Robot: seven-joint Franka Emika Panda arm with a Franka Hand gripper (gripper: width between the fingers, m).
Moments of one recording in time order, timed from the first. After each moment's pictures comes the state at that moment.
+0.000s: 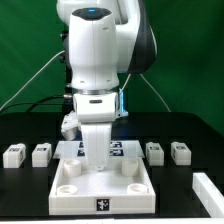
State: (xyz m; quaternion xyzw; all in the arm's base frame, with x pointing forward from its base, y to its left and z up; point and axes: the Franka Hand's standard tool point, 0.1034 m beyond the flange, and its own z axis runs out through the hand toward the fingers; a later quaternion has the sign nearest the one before) arm 0.429 -0.019 0.009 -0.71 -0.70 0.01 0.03
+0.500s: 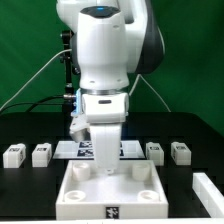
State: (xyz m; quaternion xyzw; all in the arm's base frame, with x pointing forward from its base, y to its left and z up) arm 0.461 0.009 0.012 -0.73 -0.69 -0.01 0.03
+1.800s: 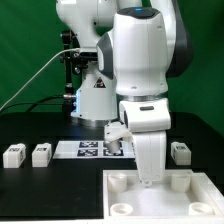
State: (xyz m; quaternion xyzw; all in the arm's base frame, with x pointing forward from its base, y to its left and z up) arm 0.495 0.063 0.007 -0.72 -0.70 -0.02 0.03
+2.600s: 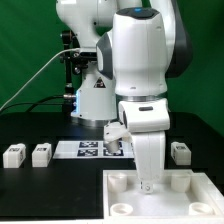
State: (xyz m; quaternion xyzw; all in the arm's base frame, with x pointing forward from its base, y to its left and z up) arm 0.495 0.062 0.007 -0.72 -0.70 -0.02 0.03
